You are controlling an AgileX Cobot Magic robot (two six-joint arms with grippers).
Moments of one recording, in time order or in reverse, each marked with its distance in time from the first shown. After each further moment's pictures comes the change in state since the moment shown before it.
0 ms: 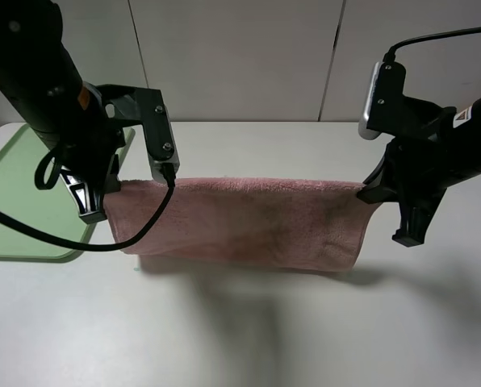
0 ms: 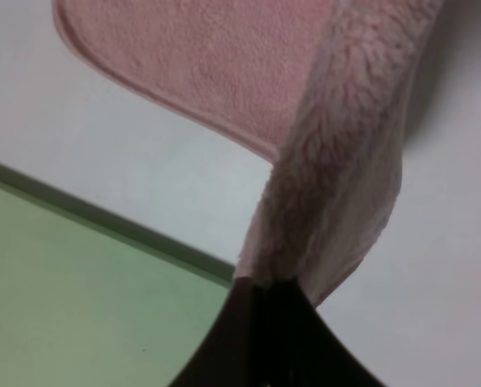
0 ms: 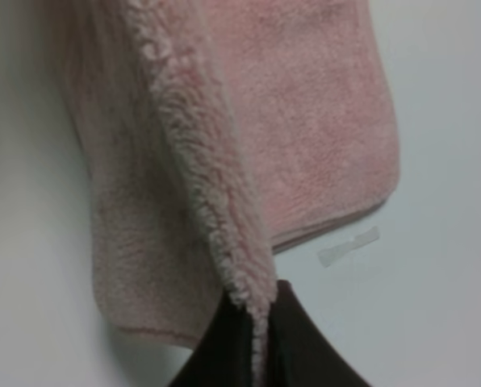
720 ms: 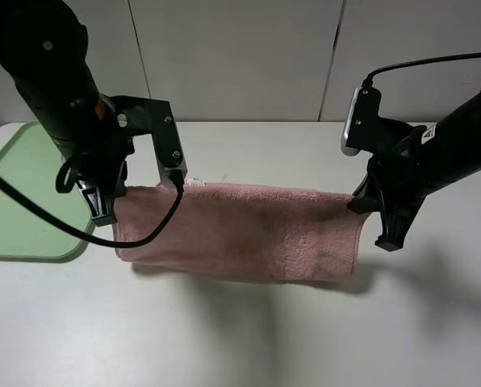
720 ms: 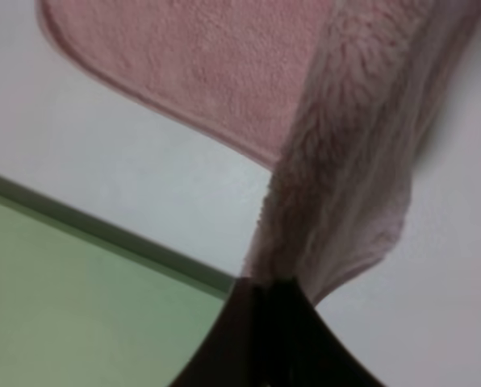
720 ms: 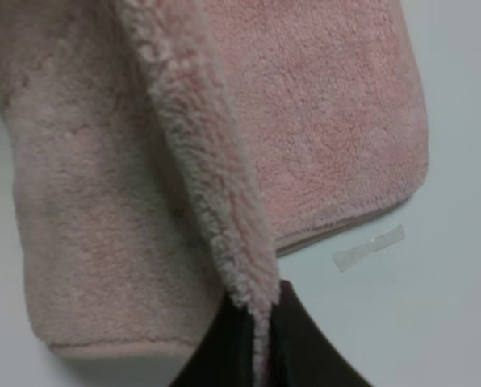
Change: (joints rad) left arm 0.006 0.090 -0.022 0.008 -0.019 -0.012; right arm 0.000 0.135 0.000 -0.003 -0.073 -0.010
